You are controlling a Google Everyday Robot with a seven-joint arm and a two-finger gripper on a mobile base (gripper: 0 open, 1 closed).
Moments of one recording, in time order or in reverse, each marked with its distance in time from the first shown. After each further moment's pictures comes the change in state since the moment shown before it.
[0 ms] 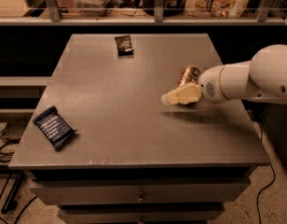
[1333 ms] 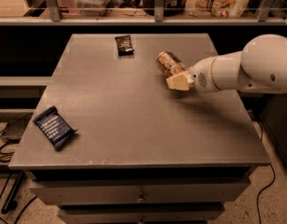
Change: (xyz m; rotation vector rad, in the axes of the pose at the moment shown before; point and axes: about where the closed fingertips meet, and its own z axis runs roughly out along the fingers) arm -0.027 0.004 0.012 -0.025 -0.030 0.013
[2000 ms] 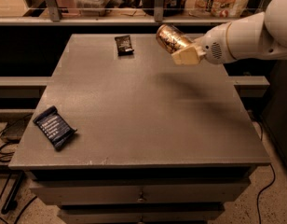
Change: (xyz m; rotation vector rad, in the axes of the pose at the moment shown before) arm -0.066 -0.007 -0.040 -0.046 -0.039 -0.134
